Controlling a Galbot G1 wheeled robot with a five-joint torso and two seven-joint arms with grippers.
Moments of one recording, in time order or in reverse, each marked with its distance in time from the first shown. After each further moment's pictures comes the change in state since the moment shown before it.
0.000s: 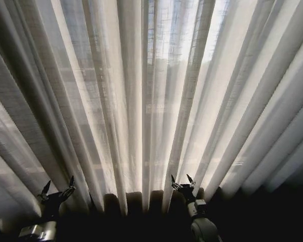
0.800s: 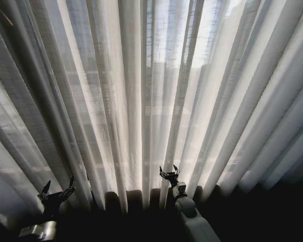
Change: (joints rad) left arm 0.000 0.000 0.000 0.000 0.000 0.000 0.000; right arm 0.296 0.033 -0.130 -0.307 -0.022 0.023 0.029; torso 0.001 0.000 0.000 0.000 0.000
